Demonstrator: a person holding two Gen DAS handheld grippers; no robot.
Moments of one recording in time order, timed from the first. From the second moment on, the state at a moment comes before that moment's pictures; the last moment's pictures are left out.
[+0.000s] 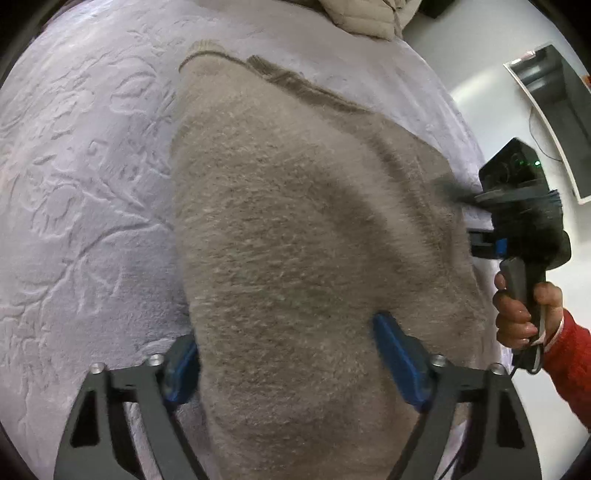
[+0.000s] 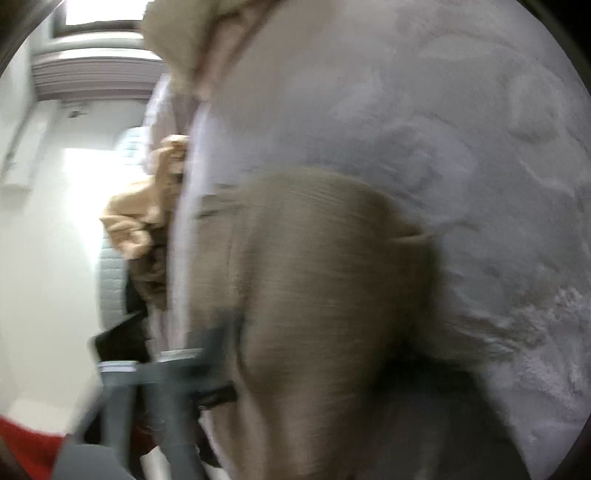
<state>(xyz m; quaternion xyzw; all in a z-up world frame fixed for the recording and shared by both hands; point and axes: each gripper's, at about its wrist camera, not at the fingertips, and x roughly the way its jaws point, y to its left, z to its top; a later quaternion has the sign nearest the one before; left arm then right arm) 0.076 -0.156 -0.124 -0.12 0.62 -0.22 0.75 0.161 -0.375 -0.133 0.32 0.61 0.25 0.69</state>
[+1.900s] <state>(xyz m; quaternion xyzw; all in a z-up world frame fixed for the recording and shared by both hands) -0.097 0.071 -0.052 -0.07 0.61 -0.03 0.79 -0.026 -0.200 -0.070 0.18 0.66 0.10 0.72</state>
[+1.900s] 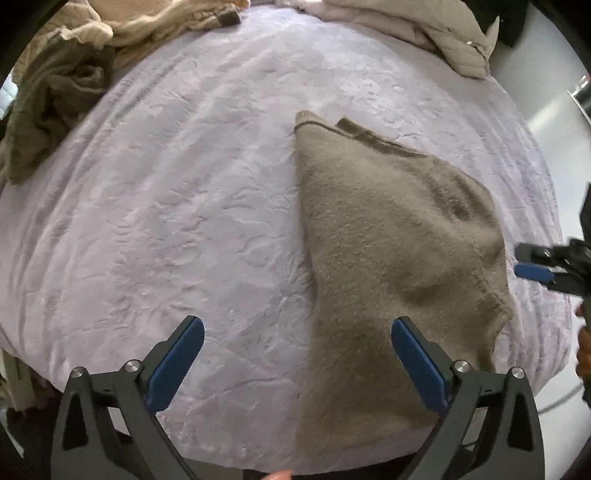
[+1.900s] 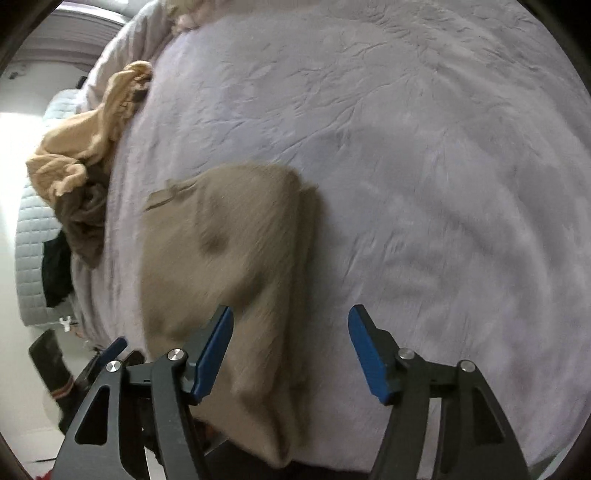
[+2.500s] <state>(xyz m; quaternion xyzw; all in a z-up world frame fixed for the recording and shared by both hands) -0.114 0.047 -0.043 -0.03 0.64 0.00 0.77 -0.060 -0.156 -0.106 0.09 0.69 0.11 0.71</state>
